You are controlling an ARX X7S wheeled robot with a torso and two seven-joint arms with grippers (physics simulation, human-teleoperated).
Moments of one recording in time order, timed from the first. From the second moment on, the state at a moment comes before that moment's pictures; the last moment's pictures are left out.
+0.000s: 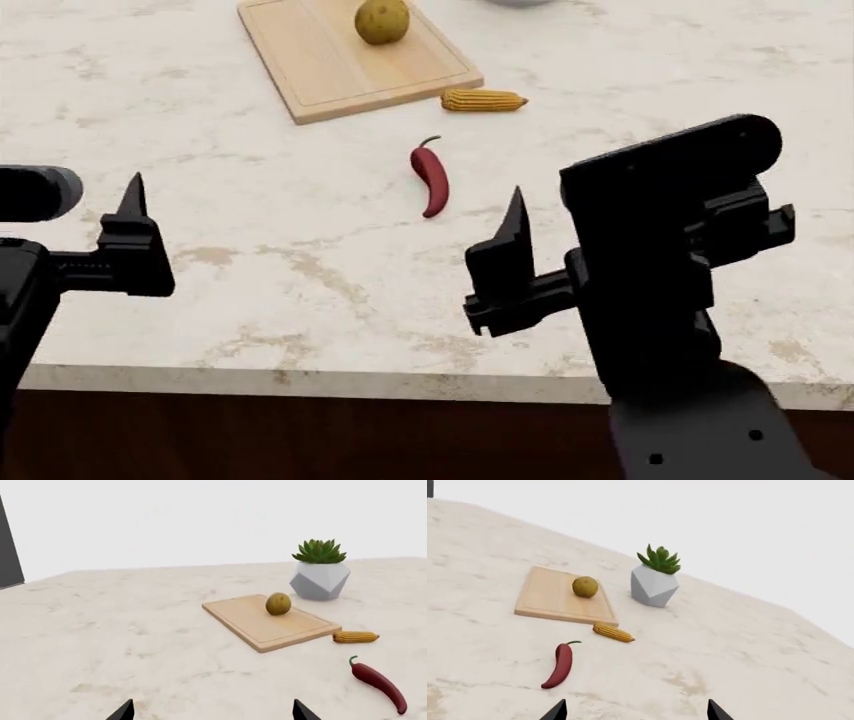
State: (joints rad) left arm -0.66 -0.26 0.08 0.38 -0.36 -0.94 -0.25; right arm 0.74 0.32 -0.20 -0.48 0.18 1.12 0.01
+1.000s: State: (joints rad) left arm -1.51 -0.13 0.27 -0.64 -0.31 -0.80 -0.03; right arm 1.68 0.19 -0.45 0.98 0.13 0.68 -0.36
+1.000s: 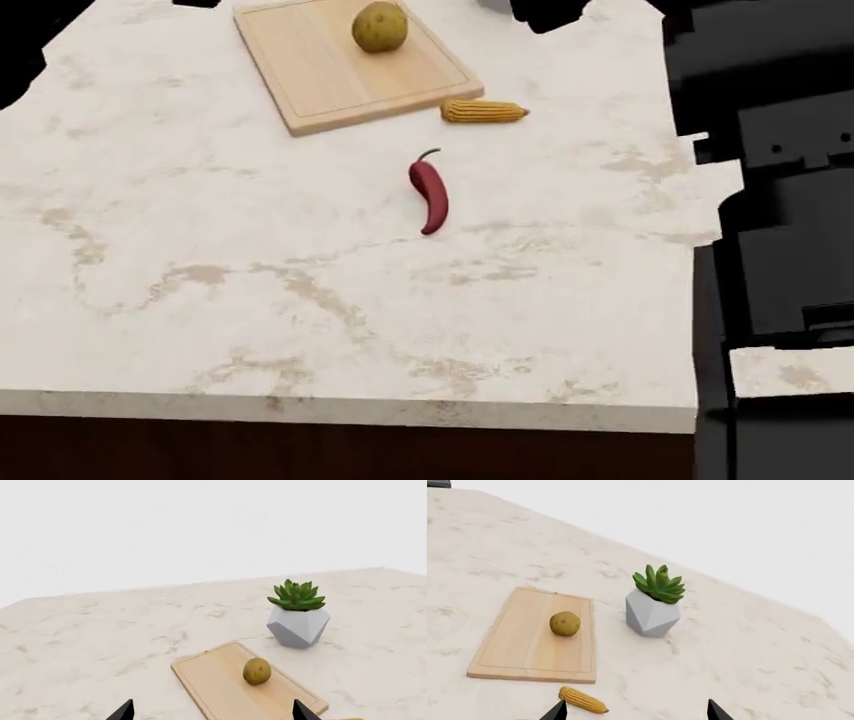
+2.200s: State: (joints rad) left arm -1.66 -0.13 0.32 -0.80 -0.31 -0.71 -0.02; right arm 1.83 0.10 -0.48 1.30 0.02 0.53 -0.48
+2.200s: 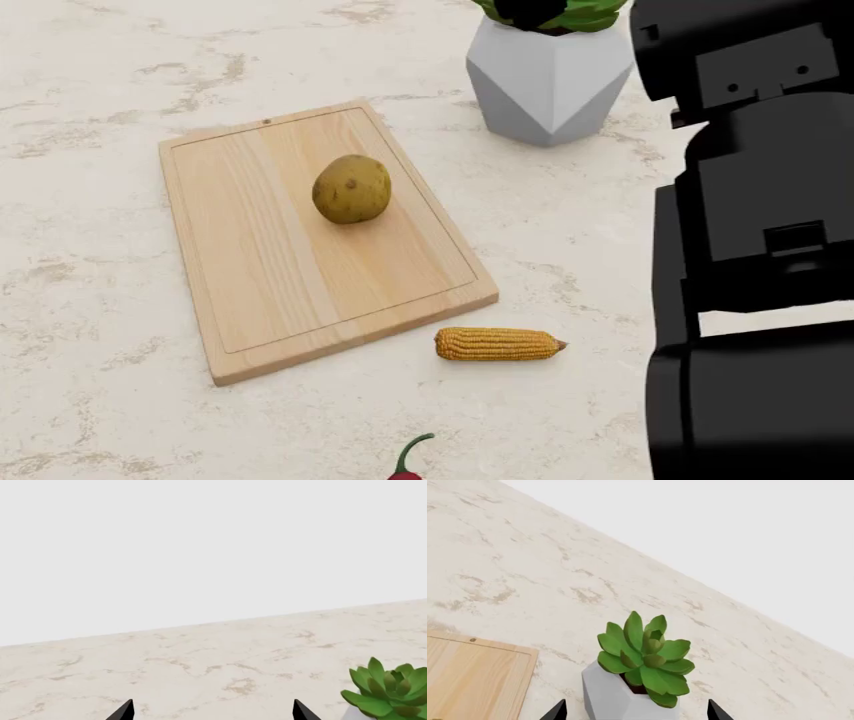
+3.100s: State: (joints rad) left arm -1.67 -0.17 0.32 -0.75 -0.33 -0.71 -0.04; right arm 1.83 0.11 -0.53 1.08 0.03 0.64 -0.57
